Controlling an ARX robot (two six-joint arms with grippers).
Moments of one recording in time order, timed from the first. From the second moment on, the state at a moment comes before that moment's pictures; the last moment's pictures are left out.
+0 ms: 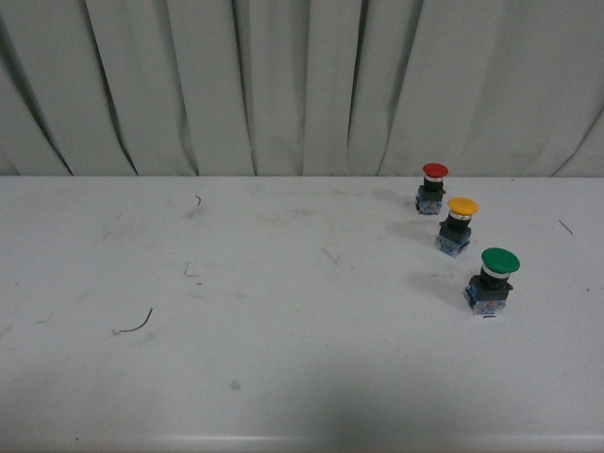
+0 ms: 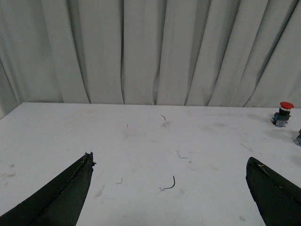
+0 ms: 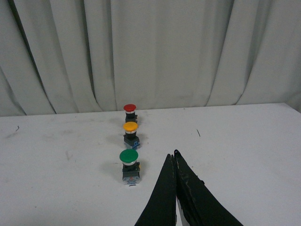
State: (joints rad) left arm 0.00 0.01 0.01 0.00 0.00 -0.02; right arm 0.00 0.38 0.01 0.38 0.00 0.00
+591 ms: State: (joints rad) left arm 0.00 0.01 0.01 0.00 0.00 -0.02; right arm 0.00 0.18 0.01 0.19 0.00 0.00
